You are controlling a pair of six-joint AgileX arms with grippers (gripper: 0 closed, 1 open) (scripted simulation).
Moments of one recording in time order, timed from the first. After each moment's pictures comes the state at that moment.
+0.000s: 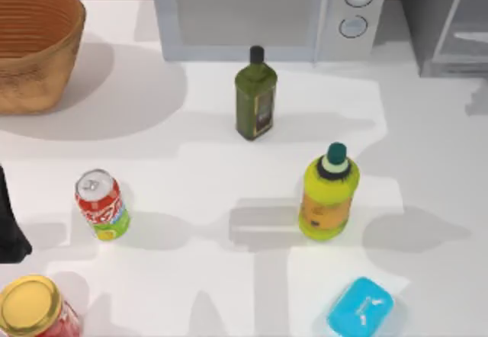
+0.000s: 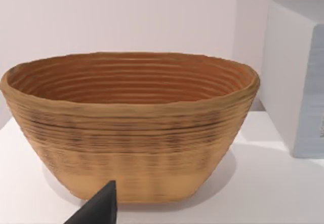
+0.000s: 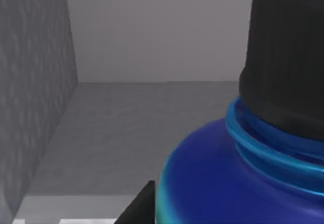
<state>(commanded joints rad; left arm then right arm) 0.00 0.00 0.00 0.00 0.00 0.00 -0.26 1.81 0.73 0.99 -0.23 0.00</state>
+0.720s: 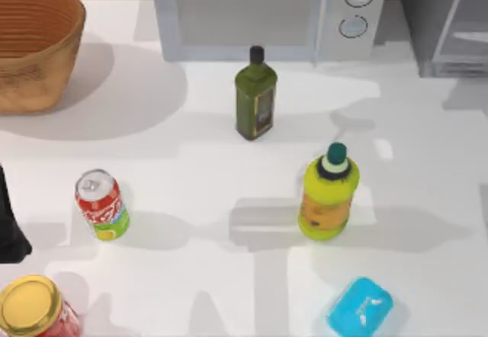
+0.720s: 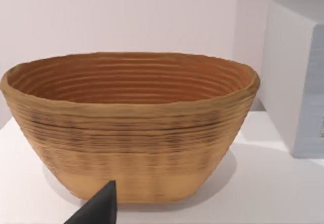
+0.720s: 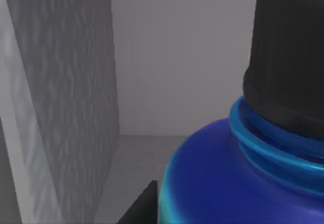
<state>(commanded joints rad) 0.00 0.00 0.00 0.00 0.00 0.00 -0.16 1.74 0.71 1.04 -0.18 0.03</state>
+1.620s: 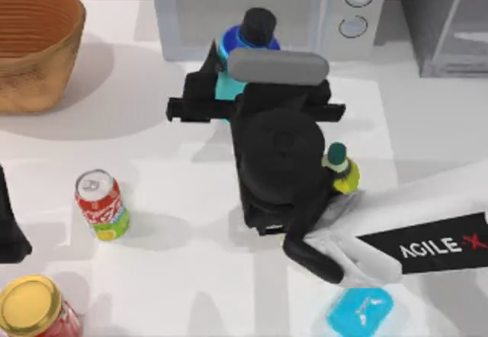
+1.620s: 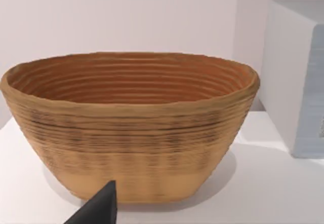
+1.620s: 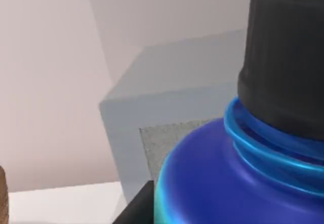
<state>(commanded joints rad) 0.00 0.00 0.00 0.00 0.00 0.00 0.94 1.99 0.98 1.05 0.84 0.18</state>
